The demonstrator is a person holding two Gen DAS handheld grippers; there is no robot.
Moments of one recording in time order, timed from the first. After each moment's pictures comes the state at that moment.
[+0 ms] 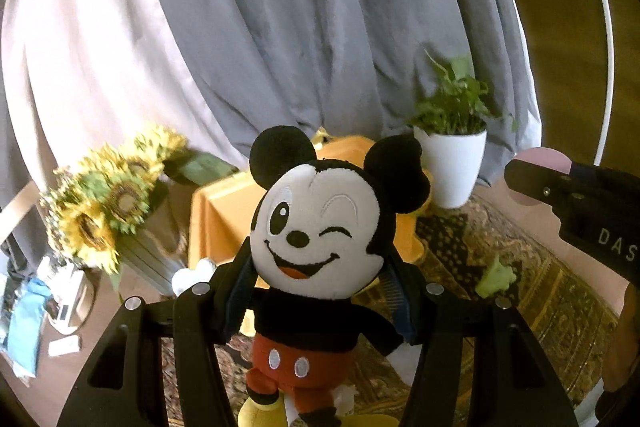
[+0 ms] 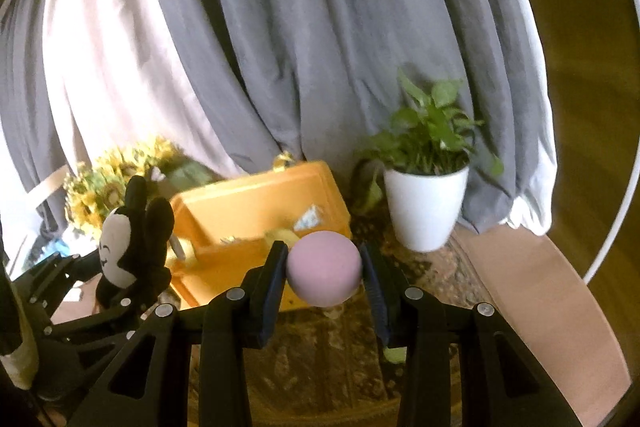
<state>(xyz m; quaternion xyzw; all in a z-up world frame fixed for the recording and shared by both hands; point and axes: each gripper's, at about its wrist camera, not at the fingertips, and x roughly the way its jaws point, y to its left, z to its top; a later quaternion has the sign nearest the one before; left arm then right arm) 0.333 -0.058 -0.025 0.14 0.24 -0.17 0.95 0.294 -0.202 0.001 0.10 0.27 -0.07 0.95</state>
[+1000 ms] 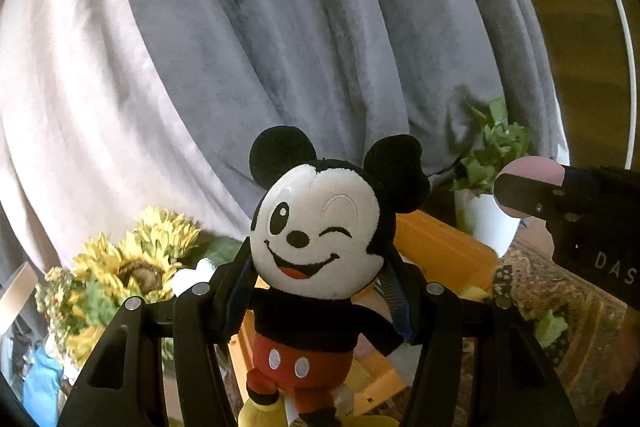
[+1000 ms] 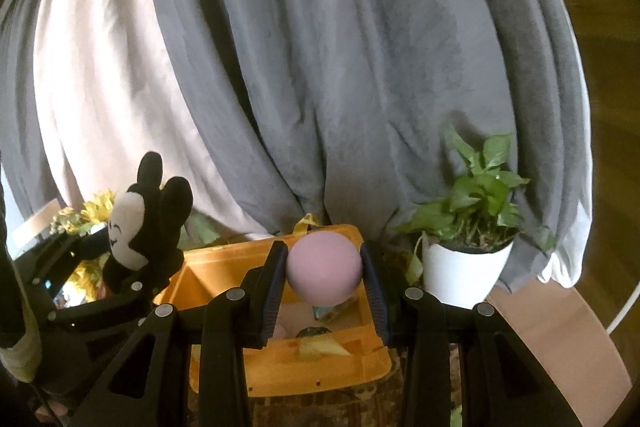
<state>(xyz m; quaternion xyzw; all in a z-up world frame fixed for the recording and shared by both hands) 0.429 -0.055 0.019 0.18 0.16 -0.18 0.95 0.395 -0.183 0.024 0.09 0.24 -0.08 0.96</state>
